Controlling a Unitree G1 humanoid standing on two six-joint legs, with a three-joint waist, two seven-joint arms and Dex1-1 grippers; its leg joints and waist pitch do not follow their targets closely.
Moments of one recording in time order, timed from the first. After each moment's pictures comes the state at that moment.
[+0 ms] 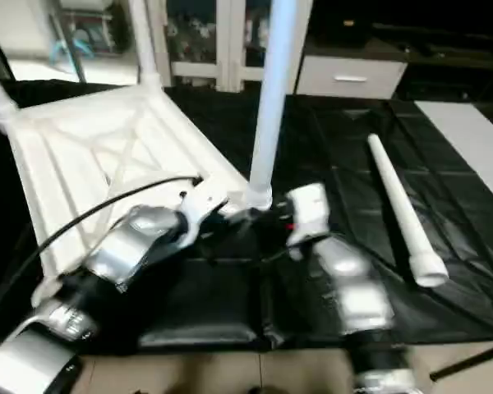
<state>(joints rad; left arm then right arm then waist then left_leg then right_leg) -0.62 0.23 -0.38 0.43 0.13 0.44 -0.74 -0.34 -0.28 0.01 0.28 0.21 0.25 0.56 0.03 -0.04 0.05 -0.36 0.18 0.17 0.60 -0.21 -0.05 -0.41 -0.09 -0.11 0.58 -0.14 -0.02</state>
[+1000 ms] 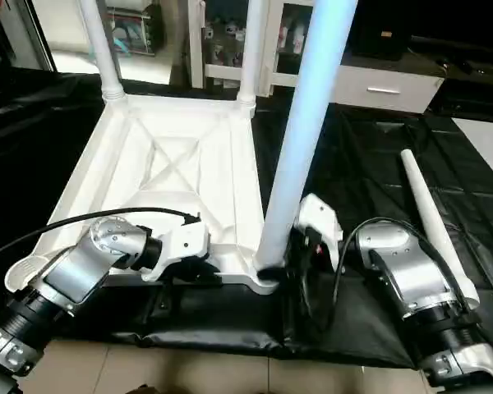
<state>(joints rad) -0.53 0.42 -0.51 0.23 0.05 0.30 -1.19 -0.43 -0.59 0.25 0.30 0.20 0.18 1.28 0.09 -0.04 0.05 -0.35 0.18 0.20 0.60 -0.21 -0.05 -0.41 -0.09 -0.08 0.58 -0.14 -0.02</state>
